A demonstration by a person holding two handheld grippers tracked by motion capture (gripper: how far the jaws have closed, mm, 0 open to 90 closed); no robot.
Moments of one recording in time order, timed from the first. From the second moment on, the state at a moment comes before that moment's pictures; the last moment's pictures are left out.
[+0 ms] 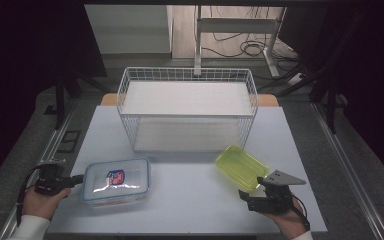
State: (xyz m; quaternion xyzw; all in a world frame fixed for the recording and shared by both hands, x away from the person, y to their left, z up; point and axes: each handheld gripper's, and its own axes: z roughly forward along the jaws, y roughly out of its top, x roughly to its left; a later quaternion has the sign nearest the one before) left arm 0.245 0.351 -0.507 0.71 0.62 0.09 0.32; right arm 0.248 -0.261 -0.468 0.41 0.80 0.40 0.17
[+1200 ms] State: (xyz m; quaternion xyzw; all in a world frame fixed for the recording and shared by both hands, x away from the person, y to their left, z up) left arm 0.270 0.251 -0.502 0.77 0.54 0.07 0.33; right arm 0.247 -0.260 -0.465 0.41 0.80 0.40 0.17
